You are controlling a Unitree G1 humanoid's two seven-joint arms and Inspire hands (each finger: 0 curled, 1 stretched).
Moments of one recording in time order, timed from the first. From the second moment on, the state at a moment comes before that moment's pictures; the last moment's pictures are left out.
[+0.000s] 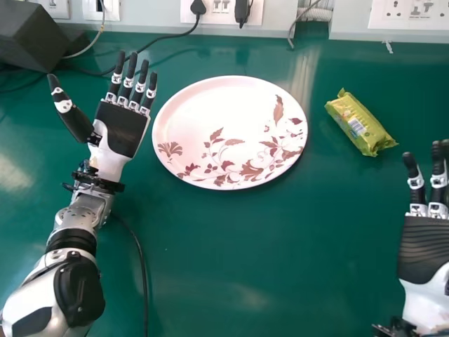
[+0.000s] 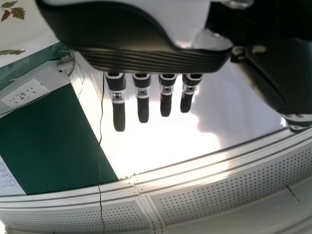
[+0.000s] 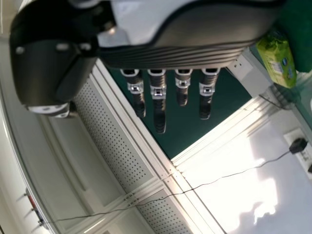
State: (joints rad) left arm -0.80 0.22 0.69 1.11 -0.81 0.29 -1.11; right arm 0.46 0.10 -0.11 -0.39 0.70 -0.58 0.40
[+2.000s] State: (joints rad) left arm -0.81 0.22 0.69 1.12 -0.81 0.28 -1.10; right arm 0.47 0.09 -0.18 -0.70 -0.56 -0.35 -0.31
